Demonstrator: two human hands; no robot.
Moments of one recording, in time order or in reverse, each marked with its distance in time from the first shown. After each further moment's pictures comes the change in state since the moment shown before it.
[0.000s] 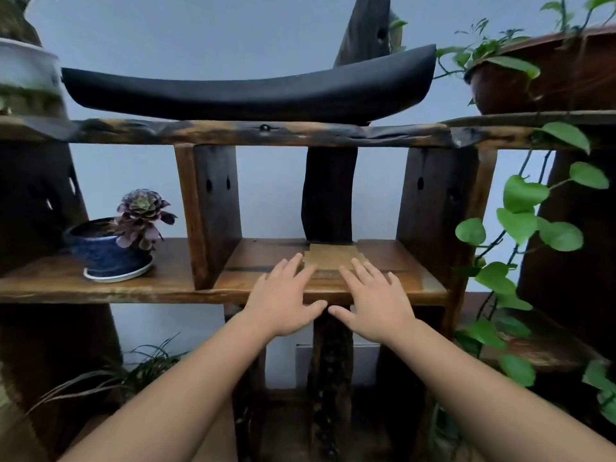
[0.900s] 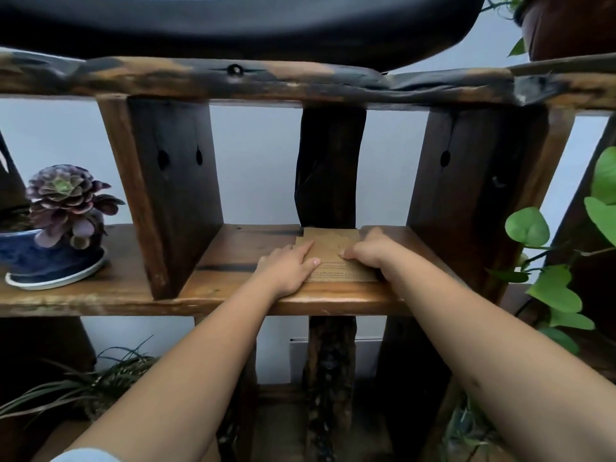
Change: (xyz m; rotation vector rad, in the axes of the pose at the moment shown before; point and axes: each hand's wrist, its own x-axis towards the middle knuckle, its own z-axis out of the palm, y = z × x) left_hand 0.136 -0.043 0.073 -0.155 -0.187 -0.134; right_hand 0.152 0.048 0.027 0.772 -0.344 0.691
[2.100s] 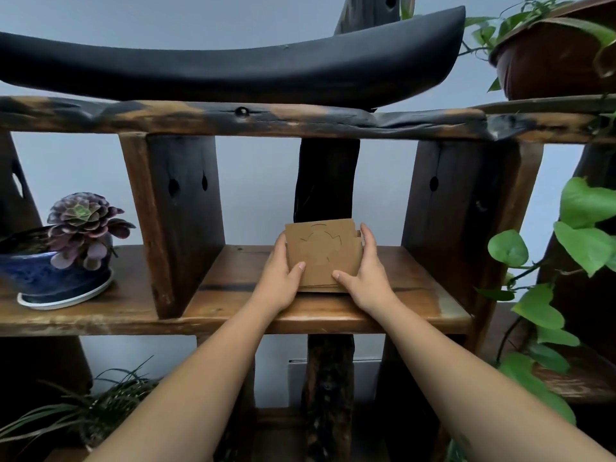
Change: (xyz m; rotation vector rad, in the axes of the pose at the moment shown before) left_hand -0.022 0.008 -0.015 -0.787 0.374 0.107; right_hand -0.020 0.026 0.029 0.308 0.241 -0.658
